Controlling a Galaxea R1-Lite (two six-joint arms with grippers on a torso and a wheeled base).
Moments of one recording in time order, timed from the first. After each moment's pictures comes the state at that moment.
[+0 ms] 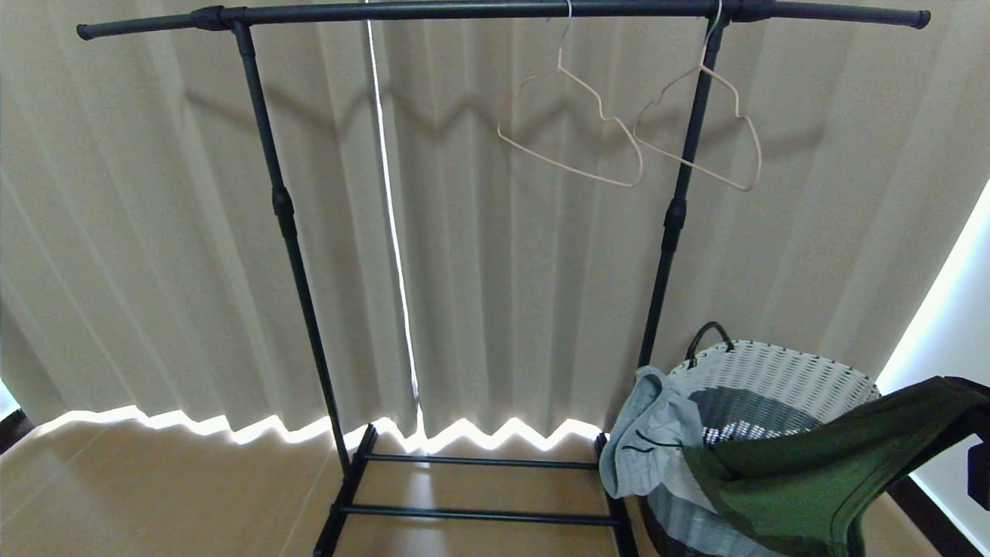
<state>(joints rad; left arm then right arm) 0.01 0.01 0.00 -0.06 0.09 -0.10 -0.01 1.00 -0.24 -0.56 -0.07 -0.40</state>
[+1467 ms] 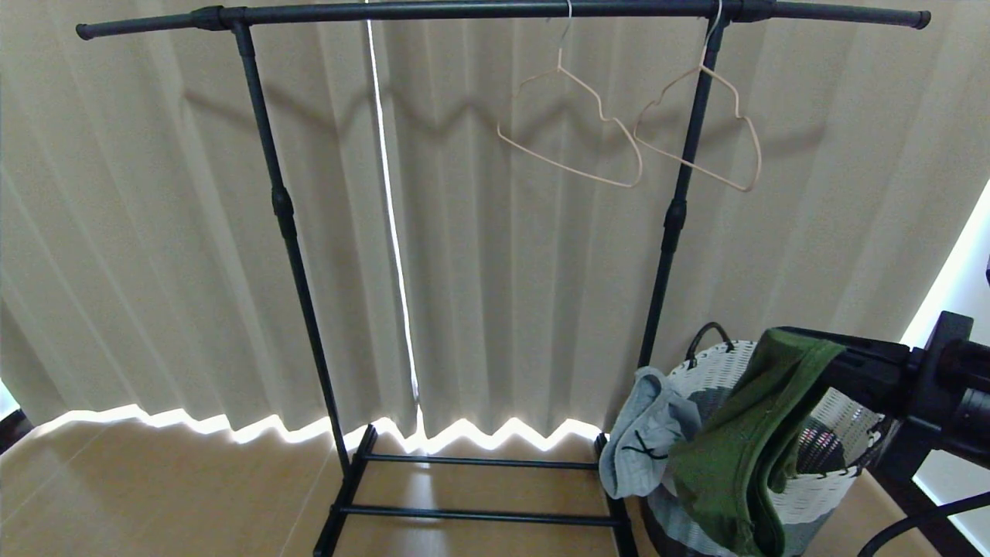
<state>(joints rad) 0.00 0.26 -0.24 -0.11 -0.41 0.04 0.42 1.15 -0.50 -0.50 0.24 -0.14</state>
